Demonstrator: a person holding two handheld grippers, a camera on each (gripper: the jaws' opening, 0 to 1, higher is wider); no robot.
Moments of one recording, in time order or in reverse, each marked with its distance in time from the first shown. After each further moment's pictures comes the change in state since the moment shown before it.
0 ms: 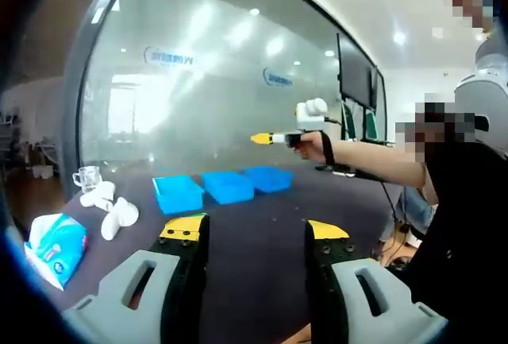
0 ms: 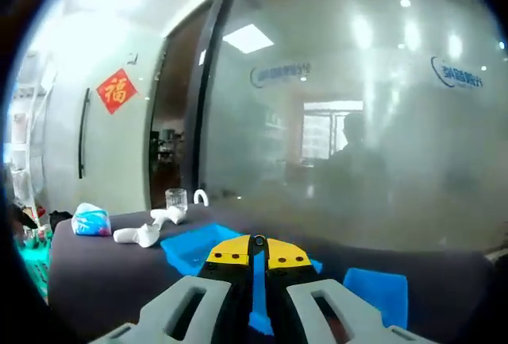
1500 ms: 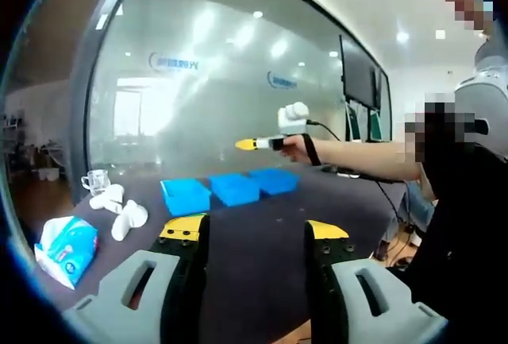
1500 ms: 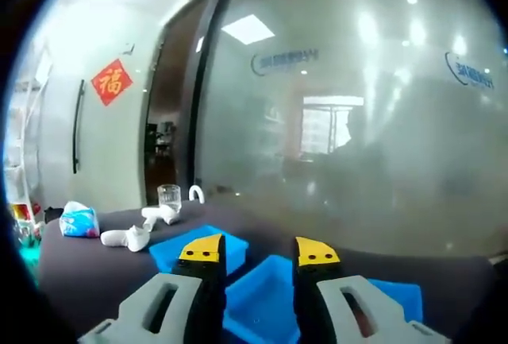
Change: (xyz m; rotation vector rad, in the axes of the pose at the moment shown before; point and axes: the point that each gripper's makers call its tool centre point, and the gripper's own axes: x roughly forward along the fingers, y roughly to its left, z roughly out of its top) left arm -0.016 0.004 0.008 0.010 -0.010 0.040; right arm 0.021 0.007 0.002 -0.037 0.015 -0.014
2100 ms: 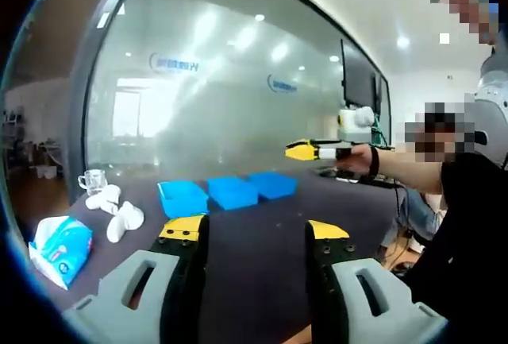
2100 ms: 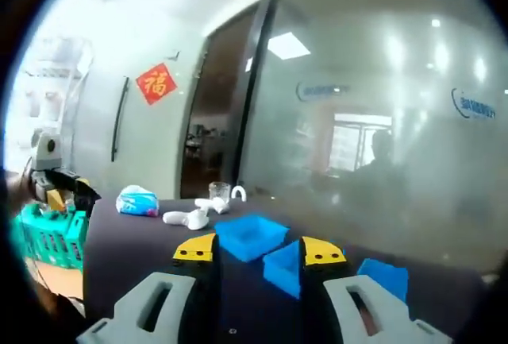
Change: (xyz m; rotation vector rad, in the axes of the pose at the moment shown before) left arm 0.011 -0.002 0.000 -0.021 -0.016 -0.016; right arm -0.157 0.064 -0.010 -0.095 -0.064 0.167
